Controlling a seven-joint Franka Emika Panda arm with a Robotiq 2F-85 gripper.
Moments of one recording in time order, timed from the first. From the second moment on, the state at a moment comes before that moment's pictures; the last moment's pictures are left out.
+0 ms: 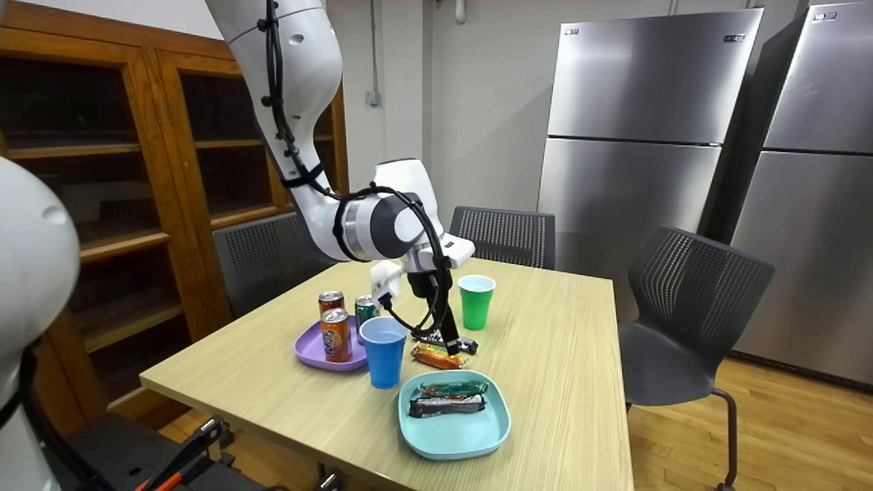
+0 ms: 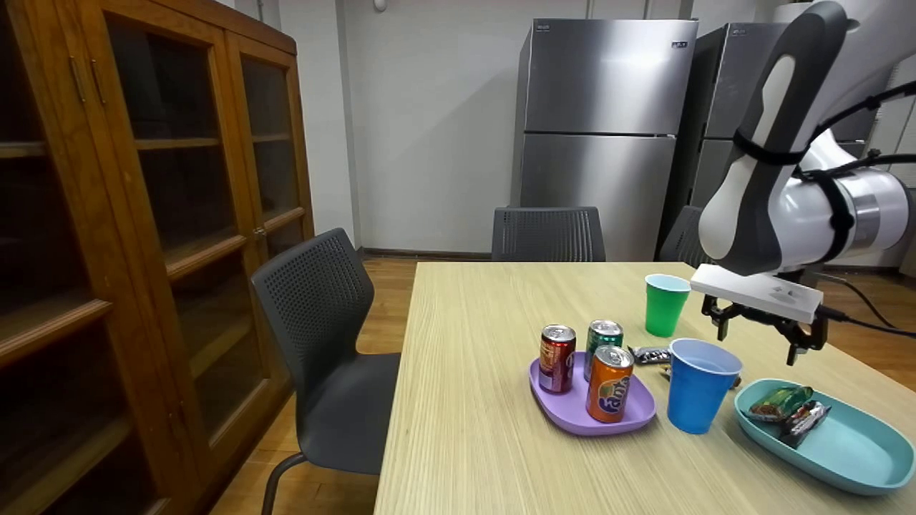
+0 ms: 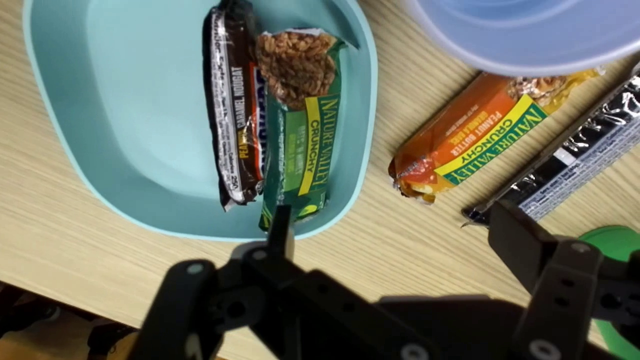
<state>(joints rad) 0.37 0.55 -0.52 -2.33 0.05 2.96 0.79</state>
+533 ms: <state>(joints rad) 0.30 0.60 -0.44 -2.27 0.13 2.96 0.82</state>
